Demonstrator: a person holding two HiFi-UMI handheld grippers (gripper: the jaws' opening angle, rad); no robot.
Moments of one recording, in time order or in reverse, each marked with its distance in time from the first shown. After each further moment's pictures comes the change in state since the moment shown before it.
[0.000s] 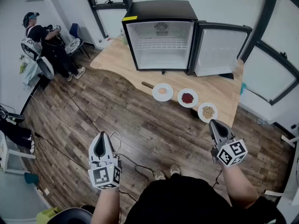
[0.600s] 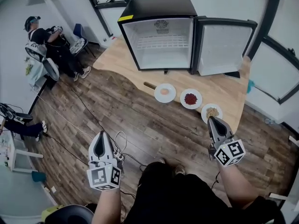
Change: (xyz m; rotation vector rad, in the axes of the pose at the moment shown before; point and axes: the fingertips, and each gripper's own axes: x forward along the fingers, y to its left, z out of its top) left arm 0.026 -0.025 0.016 -0.021 0.010 0.027; right arm 0.037 -0.027 0.002 0.045 -0.092 0.027
